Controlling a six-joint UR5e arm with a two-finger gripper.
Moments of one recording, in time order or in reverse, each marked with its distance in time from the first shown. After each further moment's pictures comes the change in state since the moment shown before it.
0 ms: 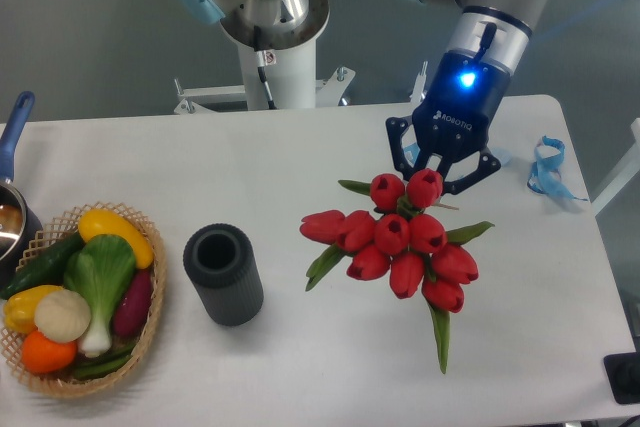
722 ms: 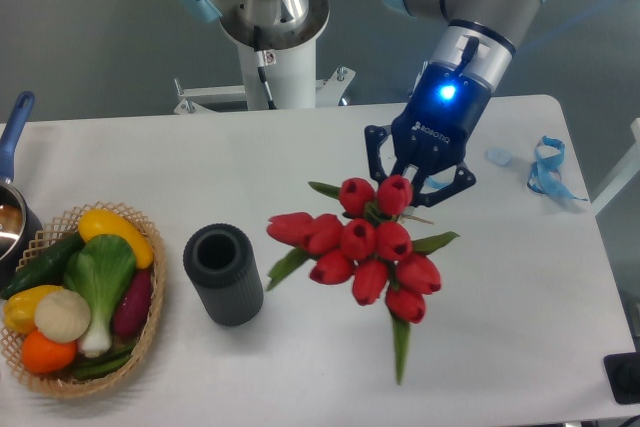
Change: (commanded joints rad) arm -0.055 -0.012 0.012 0.017 -0.127 0.002
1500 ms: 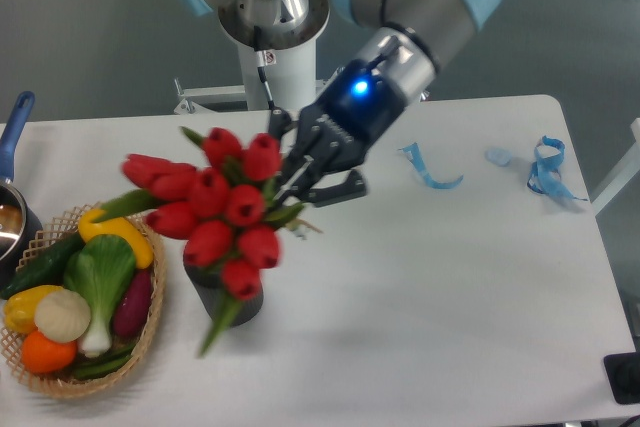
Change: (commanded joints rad) arm -0.179 0.009 -0.060 0.005 -0.154 -0.002
